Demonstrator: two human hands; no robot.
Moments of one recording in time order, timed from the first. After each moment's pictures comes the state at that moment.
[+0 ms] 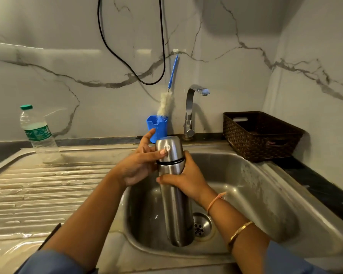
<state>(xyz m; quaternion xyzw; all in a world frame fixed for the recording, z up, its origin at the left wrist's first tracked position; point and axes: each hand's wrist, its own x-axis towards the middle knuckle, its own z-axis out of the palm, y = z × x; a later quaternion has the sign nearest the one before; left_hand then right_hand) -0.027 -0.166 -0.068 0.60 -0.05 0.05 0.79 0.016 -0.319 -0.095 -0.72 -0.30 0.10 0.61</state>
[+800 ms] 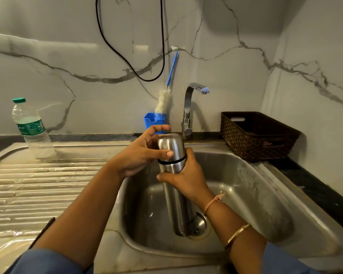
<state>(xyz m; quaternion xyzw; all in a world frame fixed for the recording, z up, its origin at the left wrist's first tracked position) -0.028 -0.173 -0.047 0.70 -0.09 0.06 0.71 0.014 -0.318 -0.098 -0.74 -0.29 0.03 0.60</state>
